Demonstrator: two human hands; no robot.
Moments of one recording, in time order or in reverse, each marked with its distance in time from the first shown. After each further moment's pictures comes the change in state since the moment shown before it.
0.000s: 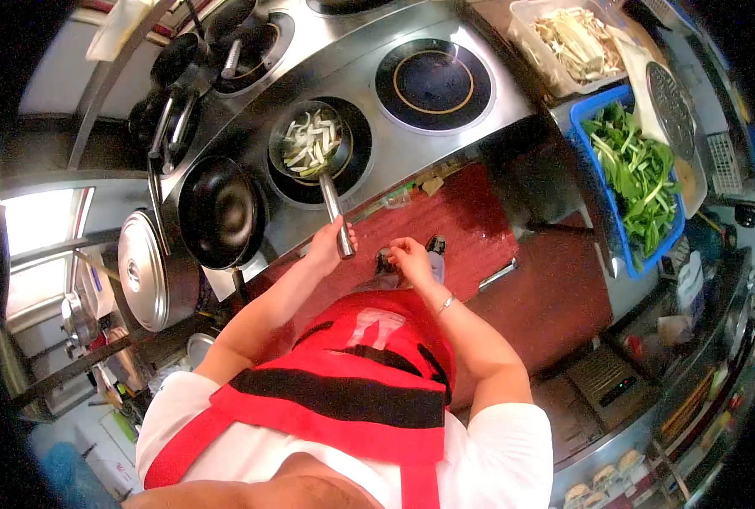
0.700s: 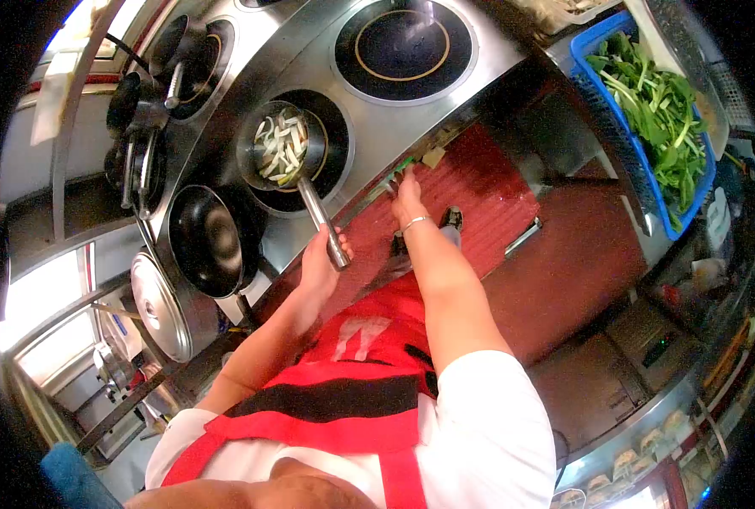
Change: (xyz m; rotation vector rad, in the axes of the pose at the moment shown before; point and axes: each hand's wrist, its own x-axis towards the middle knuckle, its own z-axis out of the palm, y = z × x) left_hand -0.012 -0.003 0.017 0.008 0.127 0.088; right_hand 0.187 0.031 0.005 1.004 0.413 0.182
